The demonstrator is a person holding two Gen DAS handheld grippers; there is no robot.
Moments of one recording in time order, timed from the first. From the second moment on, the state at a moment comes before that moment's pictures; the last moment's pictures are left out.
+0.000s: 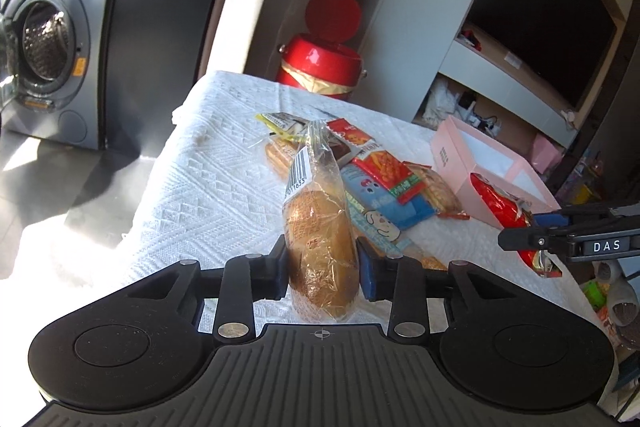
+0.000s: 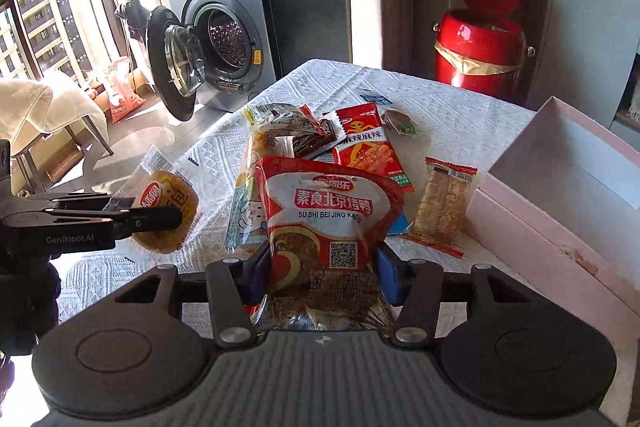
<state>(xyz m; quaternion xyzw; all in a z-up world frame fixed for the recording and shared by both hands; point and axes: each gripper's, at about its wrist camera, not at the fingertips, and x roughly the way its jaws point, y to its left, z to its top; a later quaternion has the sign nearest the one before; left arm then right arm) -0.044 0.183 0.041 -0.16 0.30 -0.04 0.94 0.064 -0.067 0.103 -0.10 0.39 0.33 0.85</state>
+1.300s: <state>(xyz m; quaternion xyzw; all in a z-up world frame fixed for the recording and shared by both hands) 0.038 0.069 0.045 -0.07 0.33 -0.12 0.94 0.193 -0.204 0.164 -0.02 0.32 0.14 0.94</state>
